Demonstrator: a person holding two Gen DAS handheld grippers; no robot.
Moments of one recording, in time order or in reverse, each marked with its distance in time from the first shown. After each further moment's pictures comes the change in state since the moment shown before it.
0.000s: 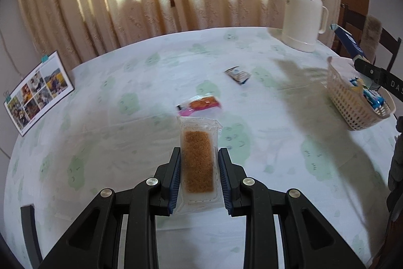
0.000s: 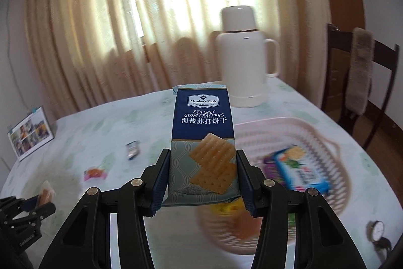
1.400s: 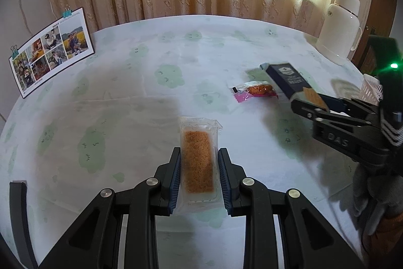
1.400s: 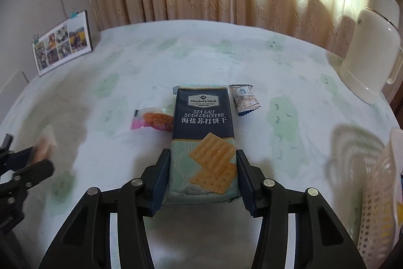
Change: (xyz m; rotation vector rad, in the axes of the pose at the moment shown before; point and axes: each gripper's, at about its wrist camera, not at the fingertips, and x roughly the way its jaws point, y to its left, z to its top) left arm 0.024 0.078 -0.023 -0.182 0.053 0.013; right arm 0.099 0.158 -0.050 -0.361 0.302 0.244
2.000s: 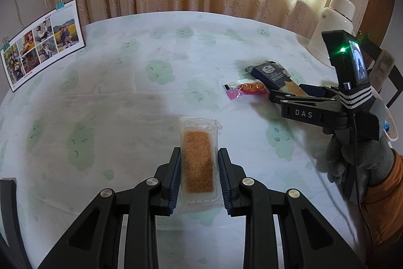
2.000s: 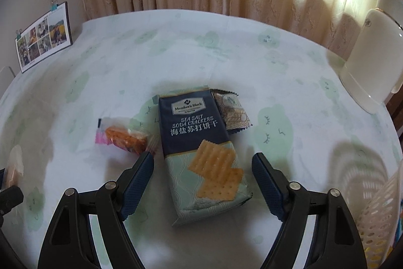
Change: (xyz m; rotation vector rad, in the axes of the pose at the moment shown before) left arm 0.000 0.003 0.000 -0.024 0.019 -0.072; right arm 0.046 -0.021 0.026 -0.027 0.082 -0.055
